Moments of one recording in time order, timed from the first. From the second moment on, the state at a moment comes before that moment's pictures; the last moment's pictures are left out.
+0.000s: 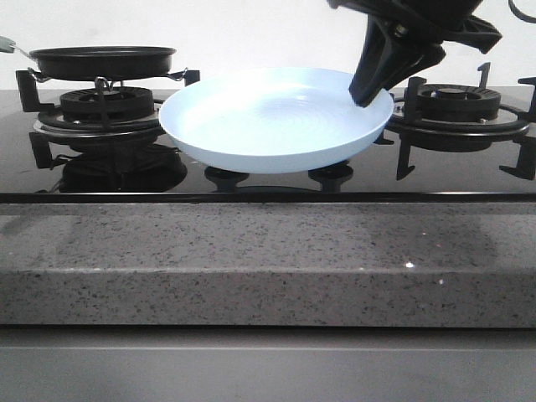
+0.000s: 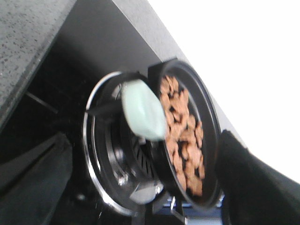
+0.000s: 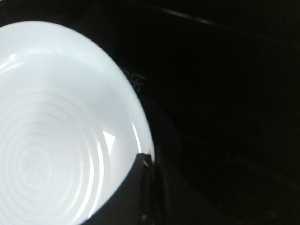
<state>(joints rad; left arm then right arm) 0.37 1.62 -1.14 -1.44 0.81 0.65 0.32 1.61 -1.30 0.38 0.71 -0.18</state>
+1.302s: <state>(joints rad) 0.30 1.84 -1.32 -1.60 0.89 0.70 0.32 1.61 -1.30 0.38 0.71 -0.18</state>
